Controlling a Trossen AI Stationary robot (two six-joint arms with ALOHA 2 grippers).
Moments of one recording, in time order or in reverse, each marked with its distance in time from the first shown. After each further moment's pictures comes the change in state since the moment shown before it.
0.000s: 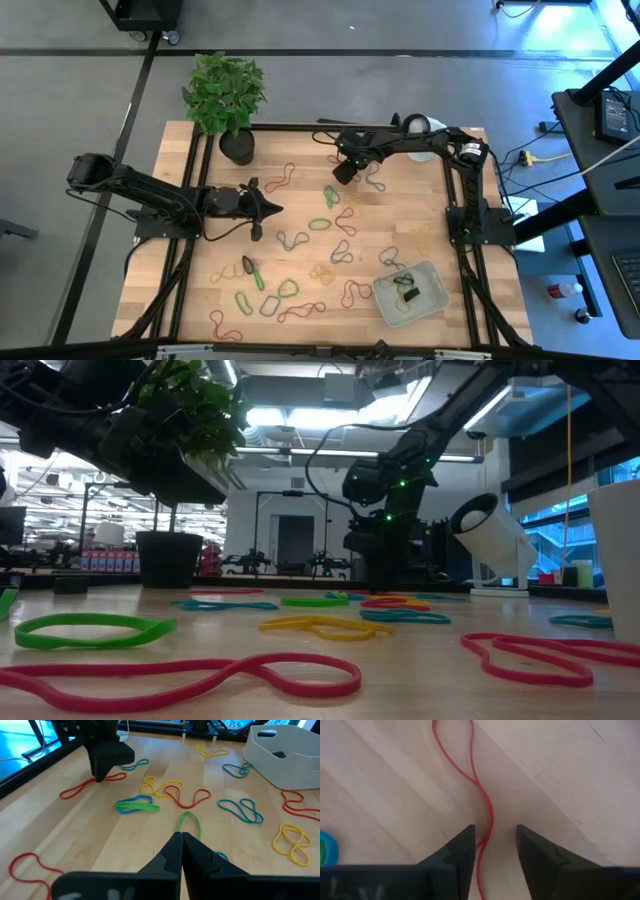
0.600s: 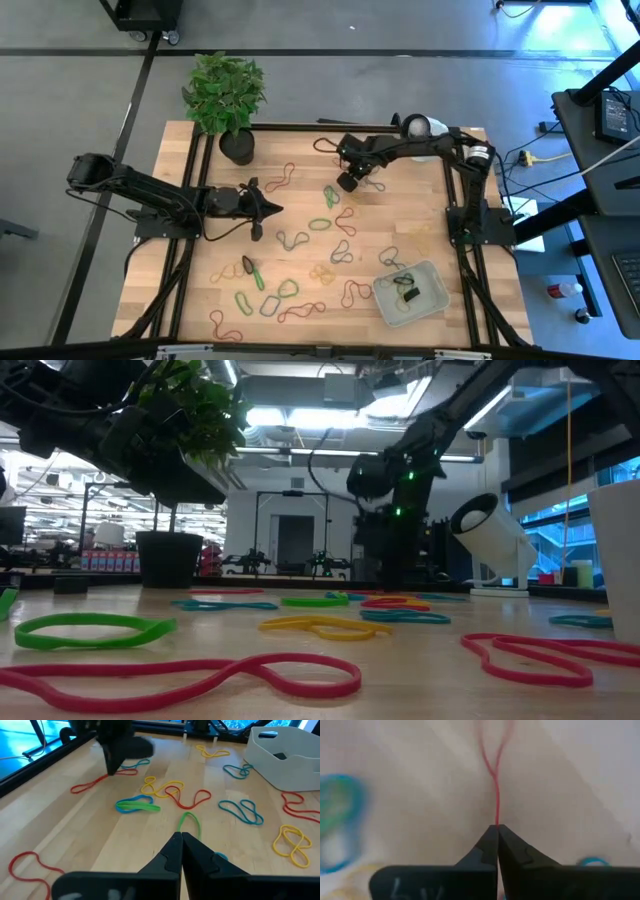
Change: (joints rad) left arm 0.000 0.000 0.000 0.001 -0.005 -0.009; right arm 0.047 -0.087 -0.041 -0.041 -0.013 -0.038
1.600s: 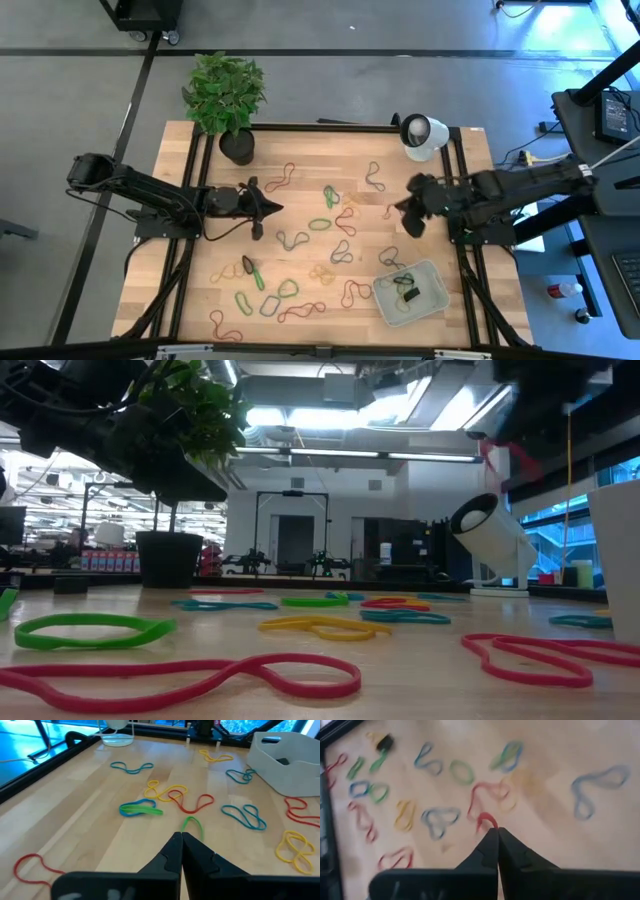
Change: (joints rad) left arm 0.000 0.000 0.000 0.015 -0.021 -0.003; right arm 0.674 -1.022 -0.386 -0.254 0.205 0.508
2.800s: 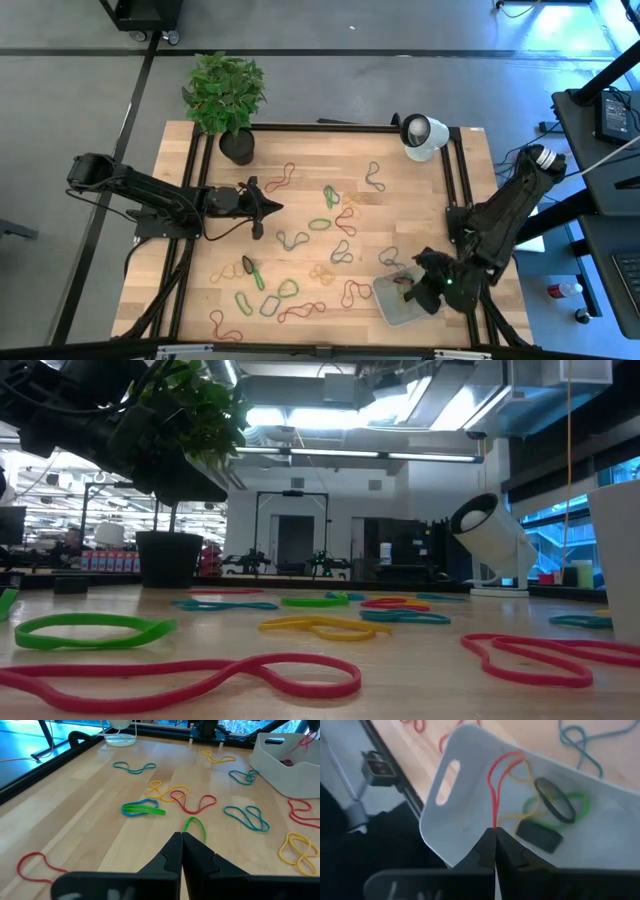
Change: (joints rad) left arm 0.000 0.000 0.000 0.000 -0.009 -0.008; right arm 0.725 0.358 -0.006 0.165 0.025 0.944
